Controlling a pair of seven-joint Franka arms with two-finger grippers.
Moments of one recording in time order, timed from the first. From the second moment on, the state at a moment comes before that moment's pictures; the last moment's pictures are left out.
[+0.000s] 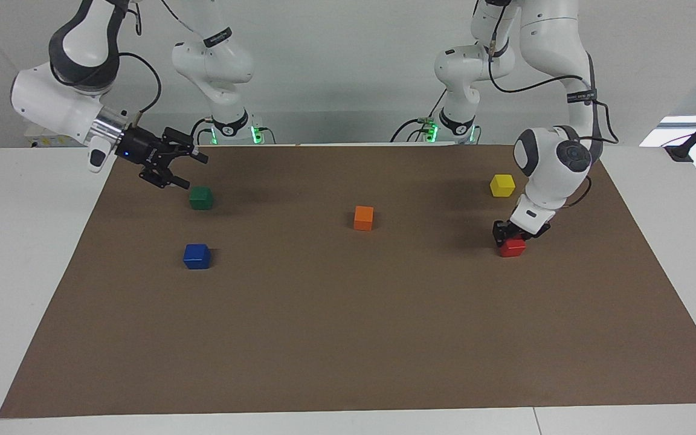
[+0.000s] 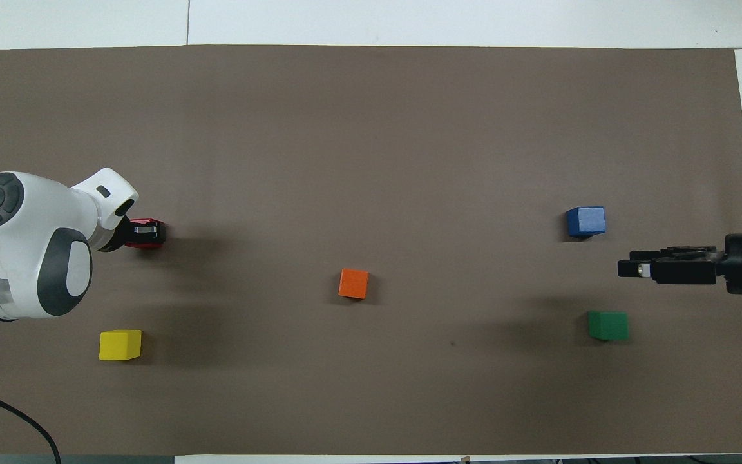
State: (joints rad) left arm 0.09 0.15 -0.12 -2.20 0.02 2.32 -0.03; right arm -0.23 -0.16 -0.08 -2.24 0.95 1.70 -0.79
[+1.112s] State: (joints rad) left arm -0.19 -0.12 -0.21 -1.78 -0.65 1.58 -1.44; right arm -0.02 0.17 -0.06 -2.29 1.62 1.13 -0.93
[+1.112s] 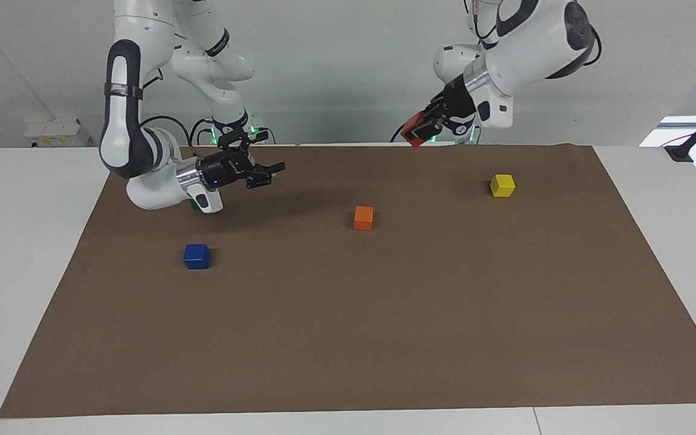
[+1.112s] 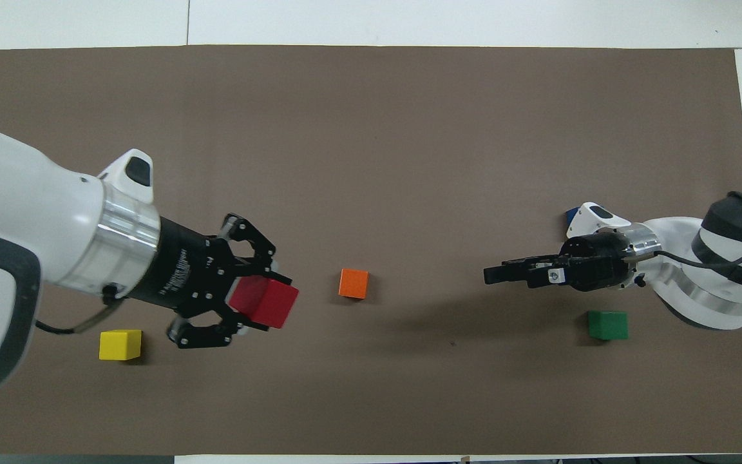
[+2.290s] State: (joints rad) left arm -0.40 -0.14 -0.28 -1.94 -0.70 2.14 -2.00; right arm 0.21 0.39 -0.05 -2.32 1.94 0.86 -0.93
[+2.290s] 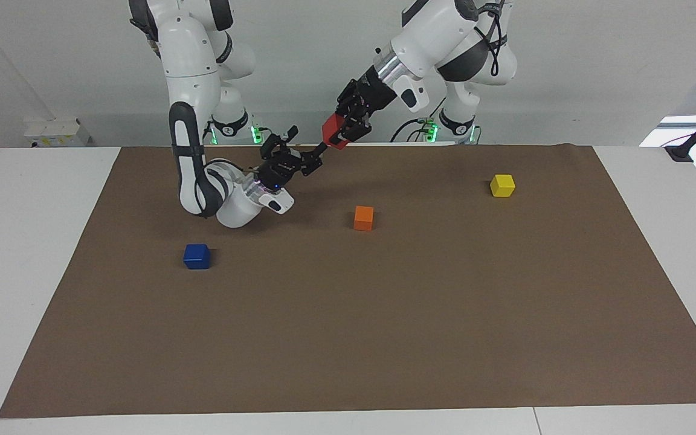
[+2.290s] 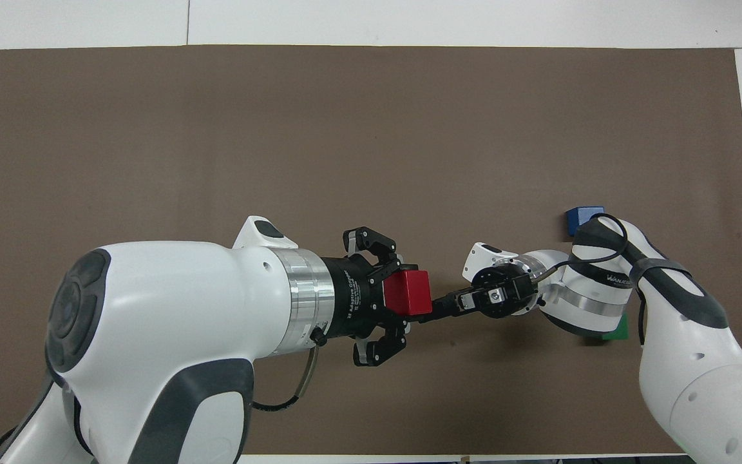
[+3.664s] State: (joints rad) left arm -0.41 -0.18 -0.27 -2.00 -0.71 2.15 -2.03; right arm 0.35 0.39 -0.05 -2.28 2.13 0.93 -0.93
